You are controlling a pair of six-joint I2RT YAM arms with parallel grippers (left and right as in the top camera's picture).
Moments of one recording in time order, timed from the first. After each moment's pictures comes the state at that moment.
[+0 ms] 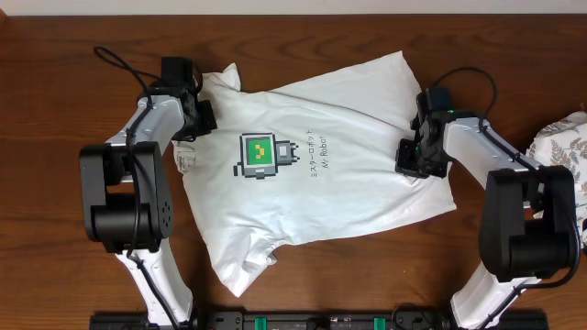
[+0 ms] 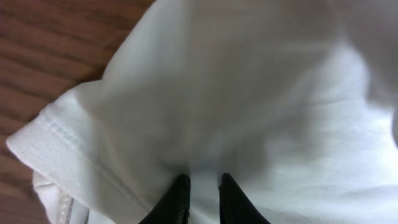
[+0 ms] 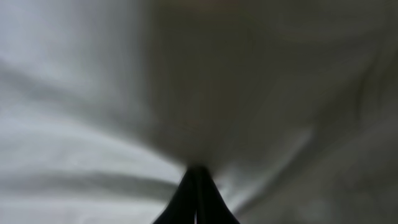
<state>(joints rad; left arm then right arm) 0.03 2.08 1.38 -0.58 0.00 -0.24 0.09 1.90 1.15 -0.77 -0.09 0.33</state>
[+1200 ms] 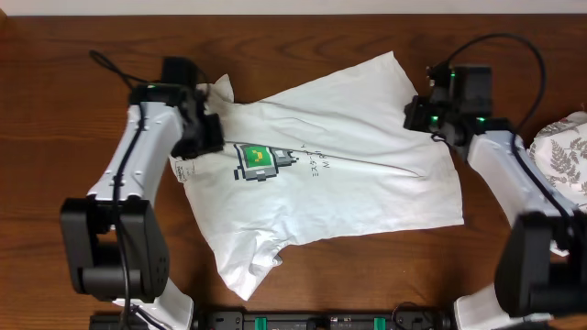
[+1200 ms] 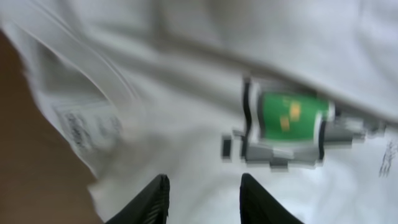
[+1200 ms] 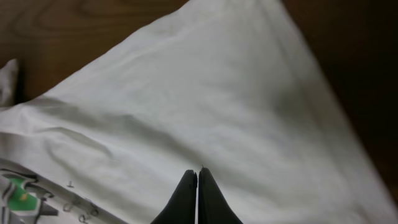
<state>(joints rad) -0.07 1.79 1.36 -1.03 0.10 -0.27 0.03 1.72 1.10 -0.27 -0.33 0.27</state>
